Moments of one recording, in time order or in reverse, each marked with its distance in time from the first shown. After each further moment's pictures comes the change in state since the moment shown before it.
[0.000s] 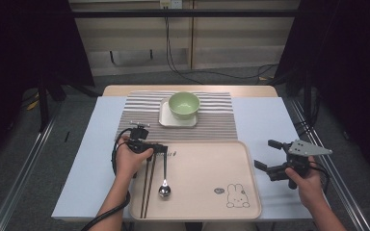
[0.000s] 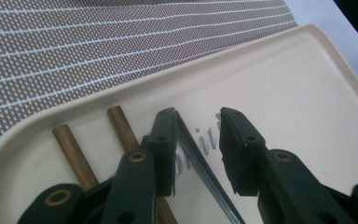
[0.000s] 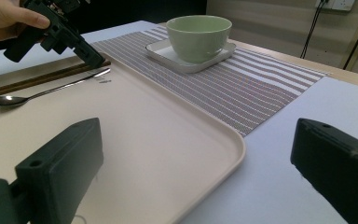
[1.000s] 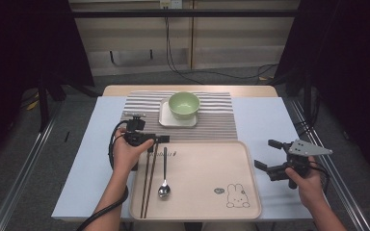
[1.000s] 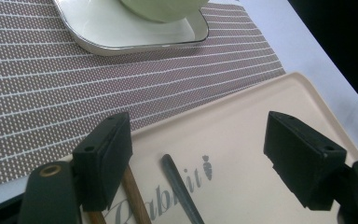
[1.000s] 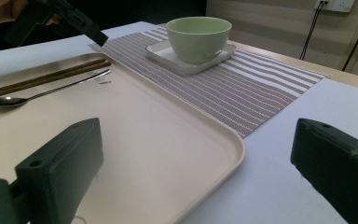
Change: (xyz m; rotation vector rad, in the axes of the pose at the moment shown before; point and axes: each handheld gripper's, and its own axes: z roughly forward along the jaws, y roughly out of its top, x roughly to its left) left arm -0.009 0.022 -0.018 -0.101 0.026 -0.045; right arm 0.000 0.001 0.000 -0.002 0.008 -0.003
